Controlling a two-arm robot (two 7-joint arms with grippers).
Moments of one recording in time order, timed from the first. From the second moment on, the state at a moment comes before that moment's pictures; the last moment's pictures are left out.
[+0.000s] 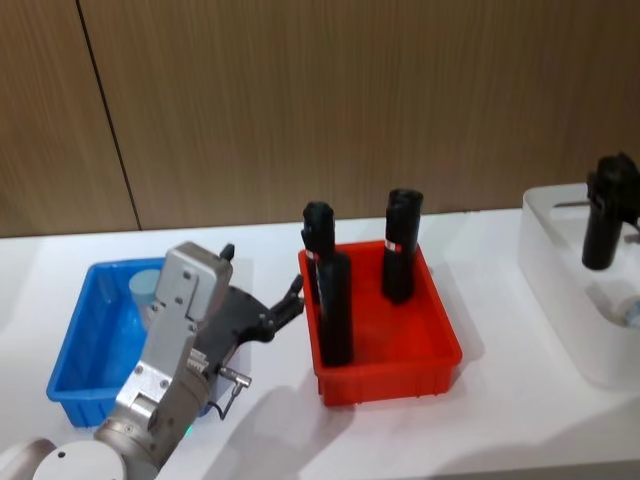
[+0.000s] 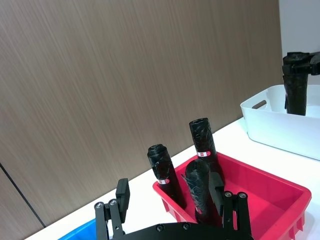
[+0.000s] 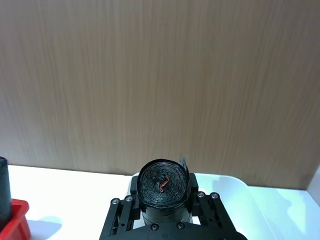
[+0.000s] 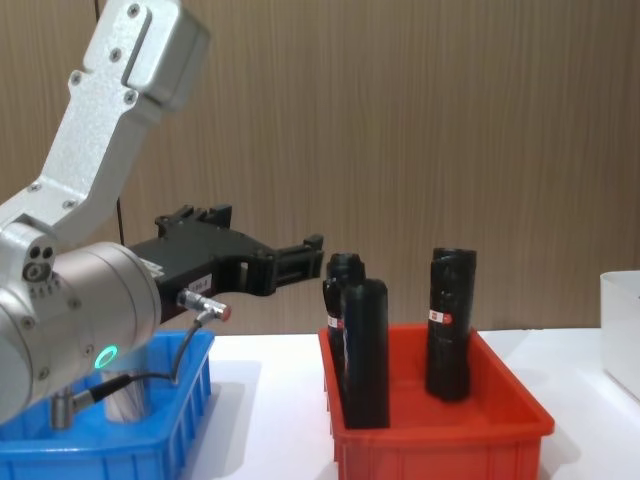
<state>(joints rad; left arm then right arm) -0.24 0.38 0.45 -1.63 -0.20 0.01 -0.01 0.64 0.34 -0.10 -0.93 0.23 0.00 0.23</state>
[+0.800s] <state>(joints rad) -0.24 0.38 0.45 -1.63 -0.20 0.01 -0.01 0.70 0.33 -0.10 -0.77 0.25 -0.07 0.23</state>
